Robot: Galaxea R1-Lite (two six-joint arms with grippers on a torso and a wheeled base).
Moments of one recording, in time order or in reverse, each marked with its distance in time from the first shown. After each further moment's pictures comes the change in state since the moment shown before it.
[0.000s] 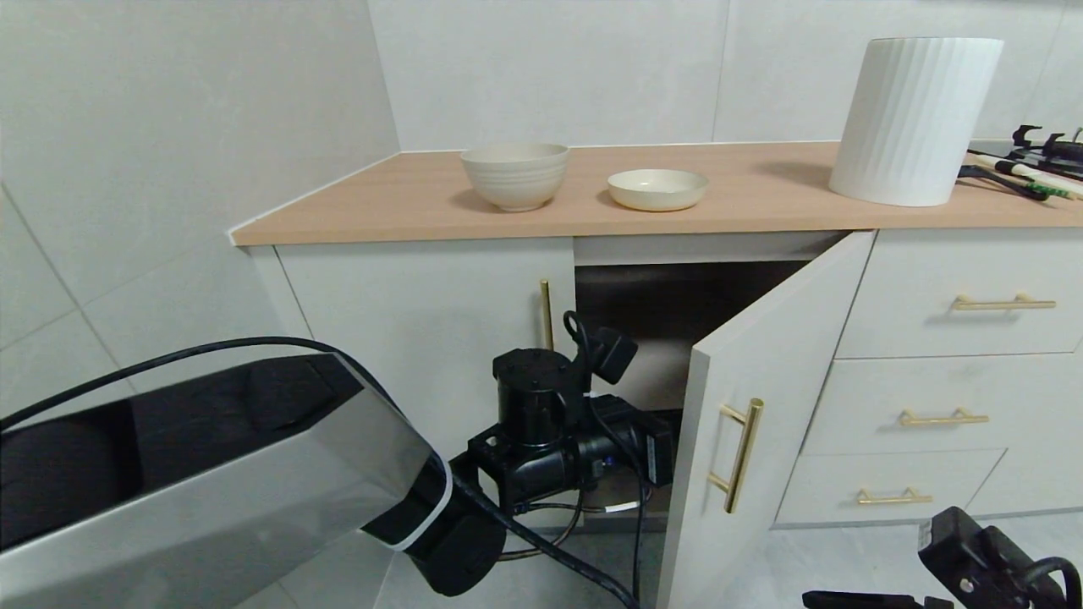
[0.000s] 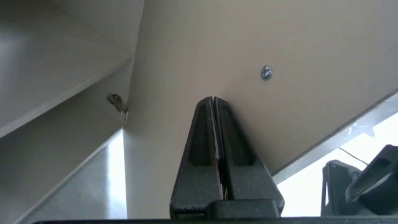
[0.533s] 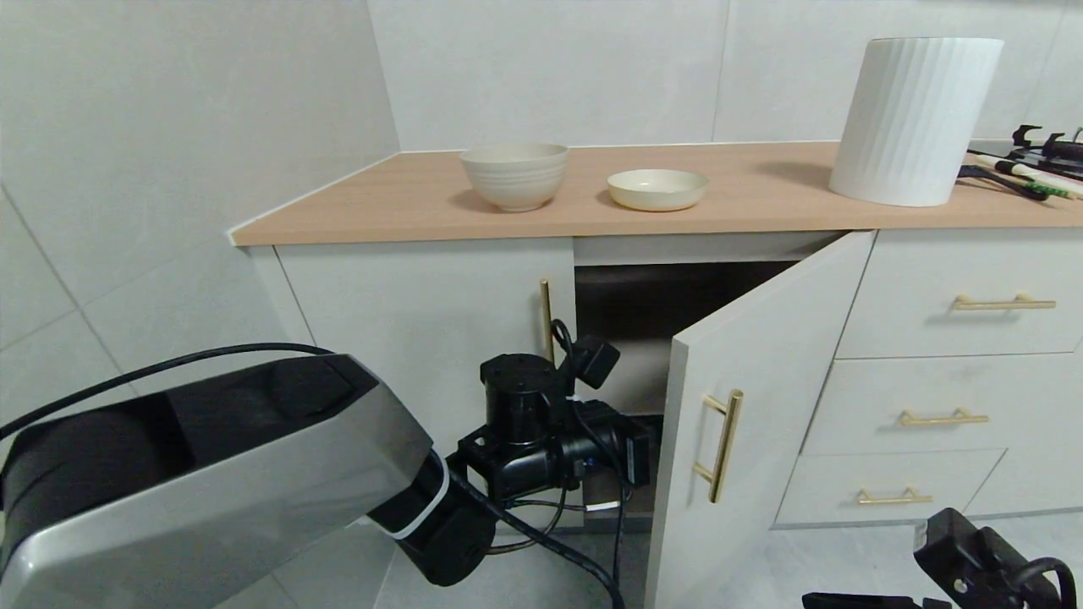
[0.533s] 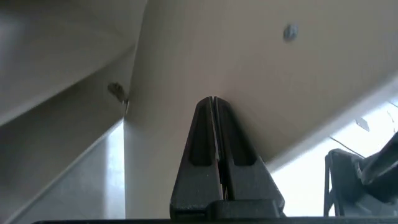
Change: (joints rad) left arm 0.055 0.042 0.013 -0.033 -0.065 0.000; right arm 0.000 0.008 0.001 0.001 0.001 0.000
